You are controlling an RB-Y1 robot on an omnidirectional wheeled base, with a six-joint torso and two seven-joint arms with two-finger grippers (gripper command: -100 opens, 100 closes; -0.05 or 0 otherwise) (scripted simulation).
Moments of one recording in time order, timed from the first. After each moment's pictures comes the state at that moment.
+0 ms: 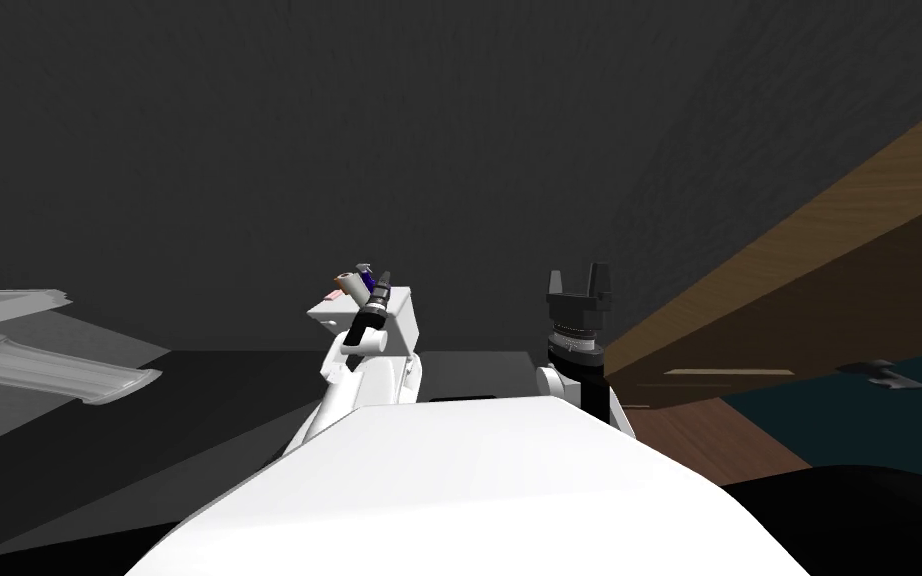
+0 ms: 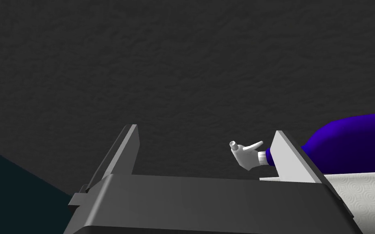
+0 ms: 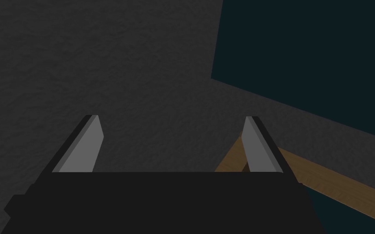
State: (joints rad) left arm -0.04 0.23 0.14 -1.87 -0.02 0.11 -0.20; right arm 0.48 0.01 0.00 -2.35 0.08 -0.64 -0.13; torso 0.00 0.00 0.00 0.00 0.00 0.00
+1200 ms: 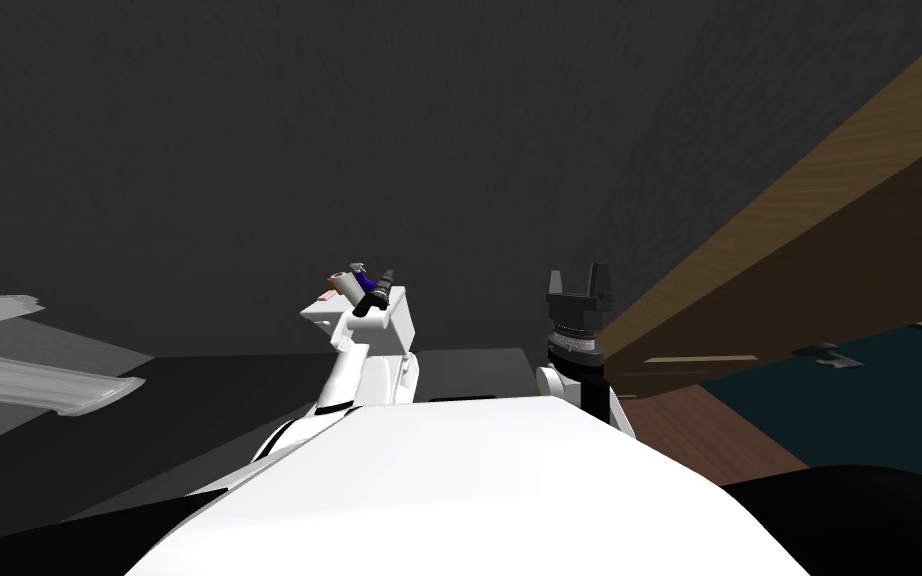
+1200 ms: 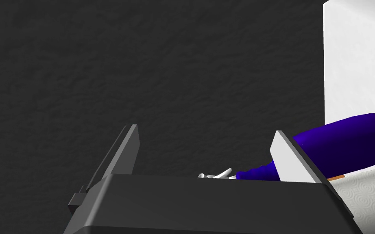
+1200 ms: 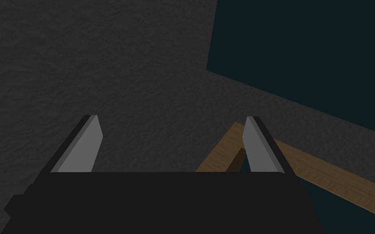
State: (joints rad) left arm -0.28 0.28 0.18 -1.66 -0.05 0.41 -0.24; right arm 0.48 0.01 0.00 -2.35 0.08 -0.64 -0.13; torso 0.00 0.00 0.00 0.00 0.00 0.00
